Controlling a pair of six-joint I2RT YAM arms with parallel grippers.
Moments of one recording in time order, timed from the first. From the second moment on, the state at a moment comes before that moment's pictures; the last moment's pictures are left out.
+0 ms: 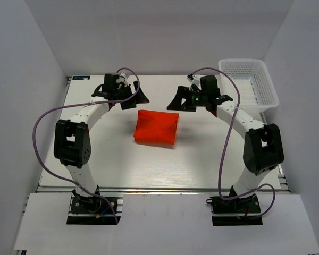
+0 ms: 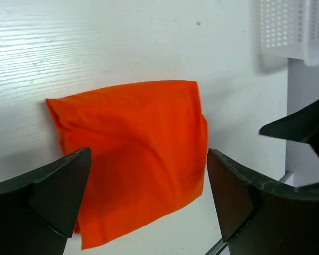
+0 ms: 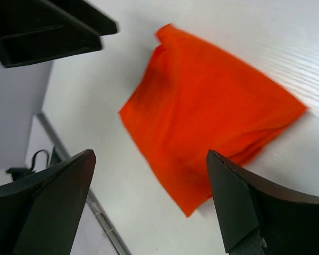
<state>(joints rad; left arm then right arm) -0.22 1.84 1.43 -0.31 0.47 -0.48 0.38 1.73 1.34 -0.24 -0.60 0.42</state>
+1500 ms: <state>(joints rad) -0.31 1.77 1.39 -0.08 0.59 -0.39 0.41 1.49 0.99 -0.07 -0.67 0.41</state>
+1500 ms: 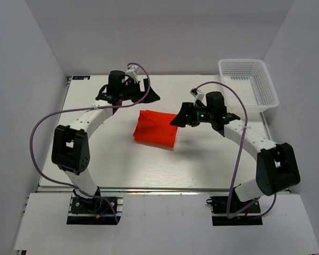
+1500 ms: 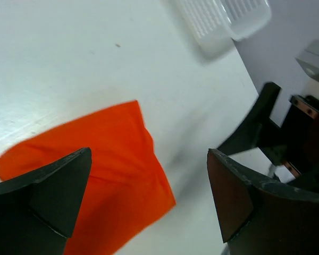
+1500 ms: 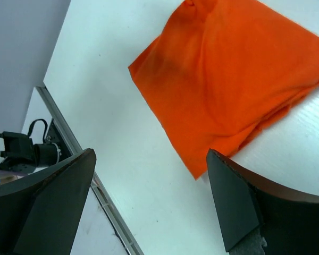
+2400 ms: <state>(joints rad) -0.51 1.72 1.11 -0.10 0.53 -0.28 0.39 1.29 0.79 -0.17 -0.49 0.40</state>
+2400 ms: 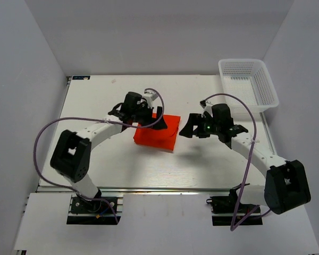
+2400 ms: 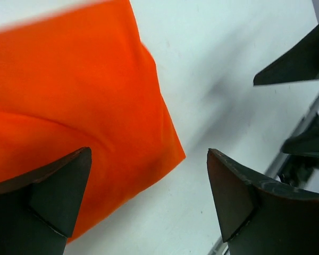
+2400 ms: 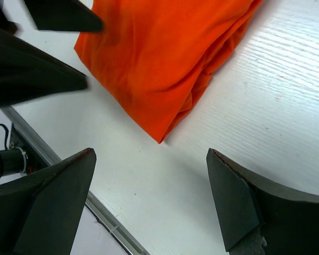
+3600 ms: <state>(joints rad) -0.46 1.93 1.27 -0.37 0.04 -0.30 0.39 1.05 0.74 -0.35 -0.09 0.36</state>
